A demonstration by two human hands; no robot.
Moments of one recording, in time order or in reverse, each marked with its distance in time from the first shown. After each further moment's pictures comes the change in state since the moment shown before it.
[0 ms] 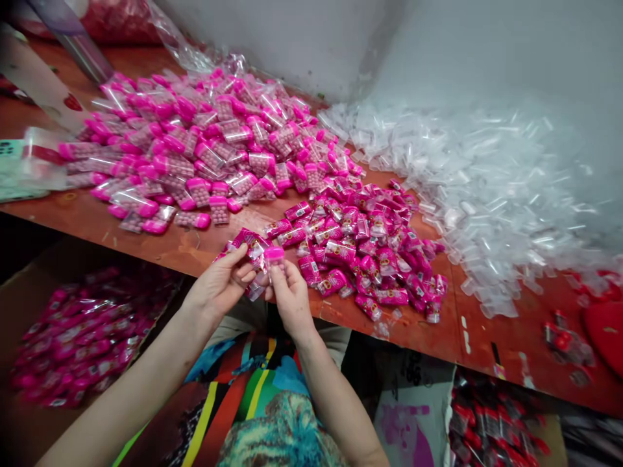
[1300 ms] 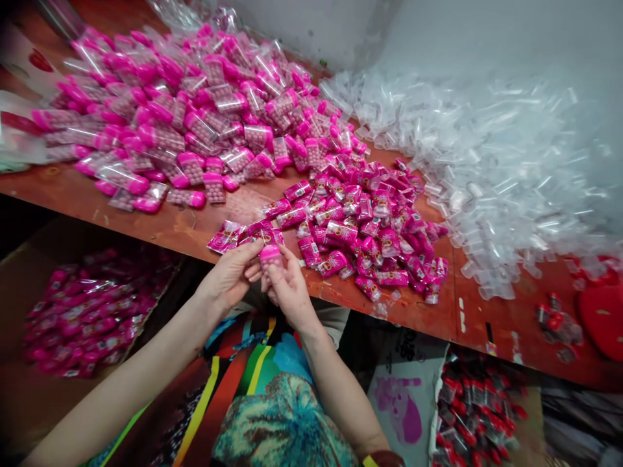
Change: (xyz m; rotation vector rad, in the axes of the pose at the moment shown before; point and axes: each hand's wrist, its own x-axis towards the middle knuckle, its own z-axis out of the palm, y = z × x) left_hand -0.006 -0.032 -0.015 0.249 -0.135 0.024; right_hand -0.024 0.011 -0.012 0.098 -0.074 0.157
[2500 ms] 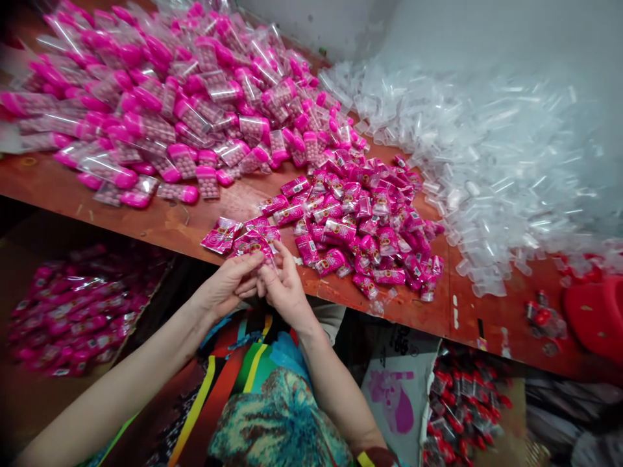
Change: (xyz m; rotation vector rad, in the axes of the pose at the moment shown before) left_hand -0.009 -0.007 -0.016 0.109 -0.137 -0.217; right_hand -0.001 0.001 -0.003 -0.163 -0.057 0.014
